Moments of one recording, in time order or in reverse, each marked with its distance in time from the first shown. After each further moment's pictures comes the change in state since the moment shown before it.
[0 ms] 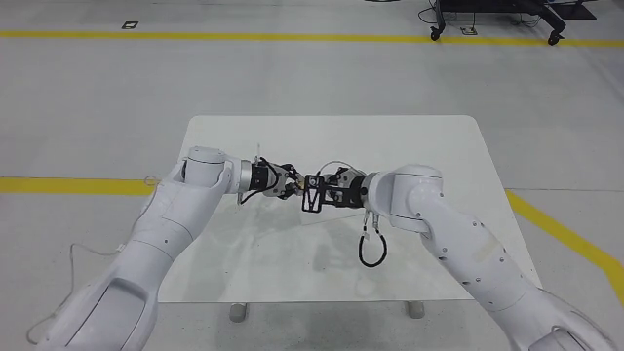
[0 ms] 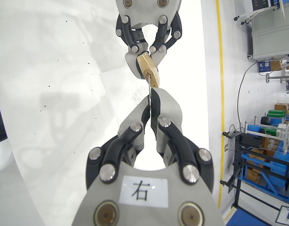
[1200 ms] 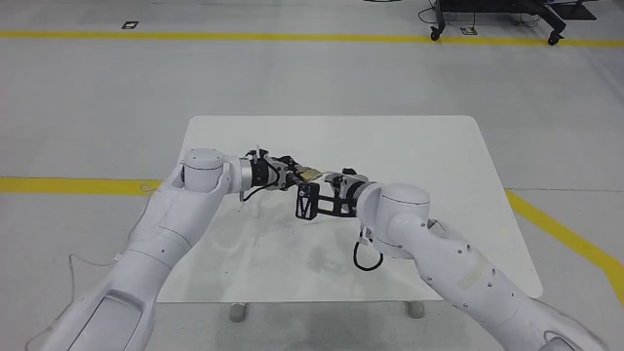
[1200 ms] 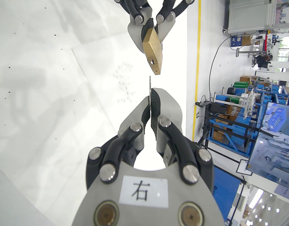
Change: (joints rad) left arm 0.071 0.020 -0.067 -0.129 0.035 -0.132 0.148; right arm -0.019 -0.016 -0.100 -0.103 -0.238 0.120 0.187
